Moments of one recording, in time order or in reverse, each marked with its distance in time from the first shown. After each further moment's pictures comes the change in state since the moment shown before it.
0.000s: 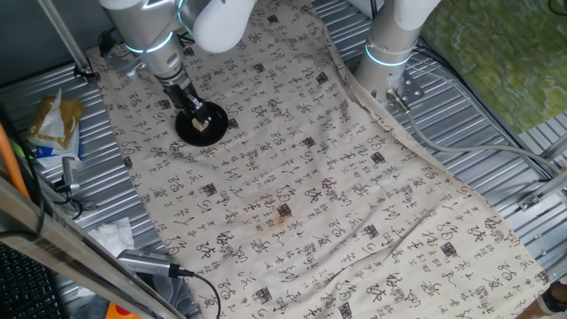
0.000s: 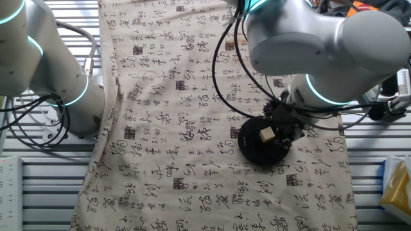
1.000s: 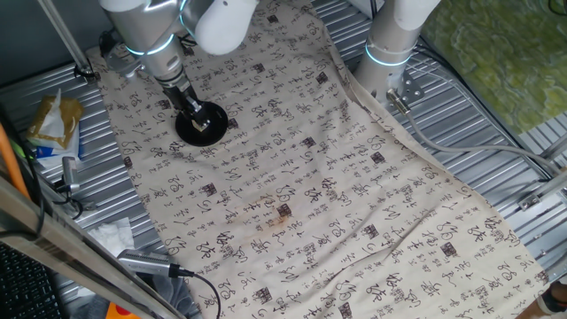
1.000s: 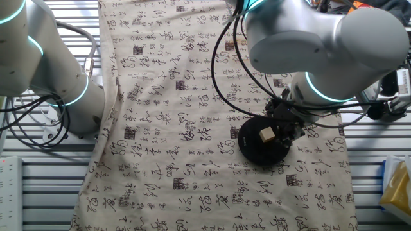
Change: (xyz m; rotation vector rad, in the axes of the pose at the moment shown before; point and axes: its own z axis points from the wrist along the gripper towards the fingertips) arm -0.005 0.001 0.002 0.016 -0.021 0.048
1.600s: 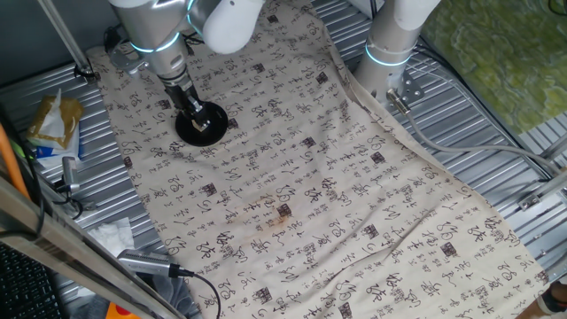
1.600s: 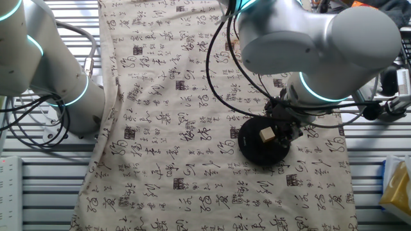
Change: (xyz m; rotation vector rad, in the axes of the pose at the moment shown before) arm 0.001 0.000 0.000 0.004 -0.045 0.041
